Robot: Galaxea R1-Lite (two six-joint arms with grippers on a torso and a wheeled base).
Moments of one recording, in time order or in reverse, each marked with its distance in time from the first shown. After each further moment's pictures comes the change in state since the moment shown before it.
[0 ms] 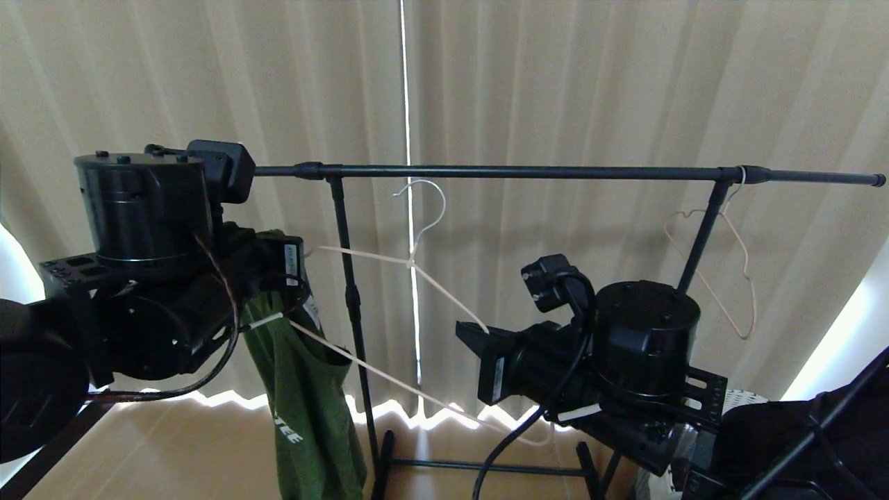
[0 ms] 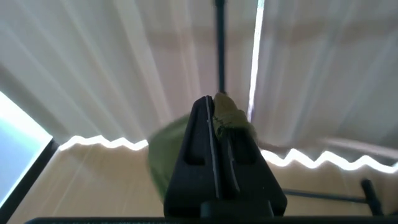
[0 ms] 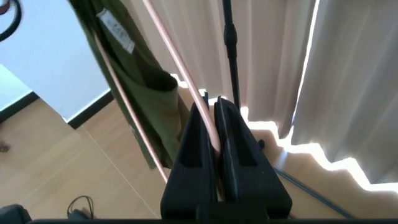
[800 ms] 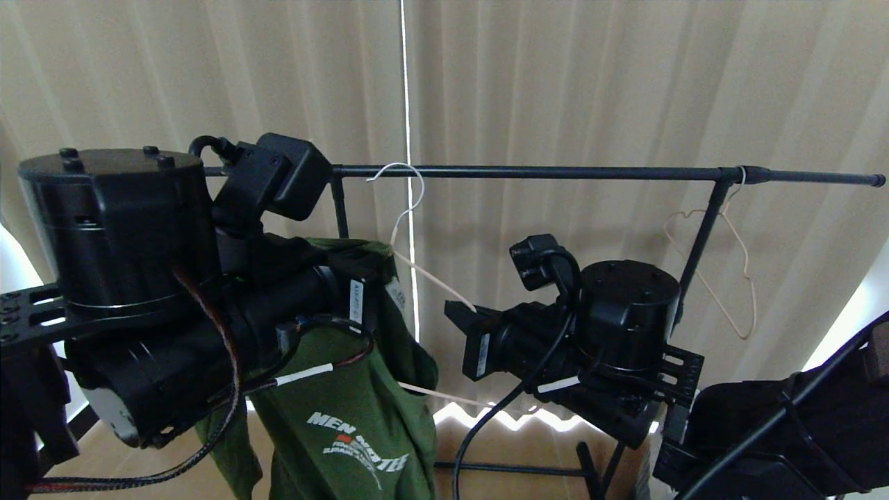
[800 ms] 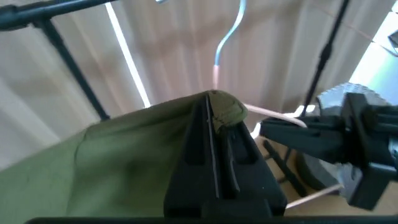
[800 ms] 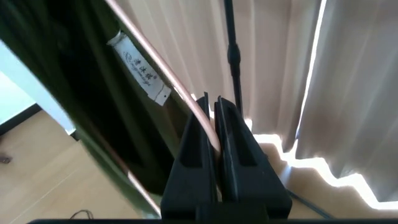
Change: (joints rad) left arm -0.222 -0.061 0.018 -0.004 -0.303 0.031; right arm -0.007 0.032 -0.092 0.011 -0.001 -0.004
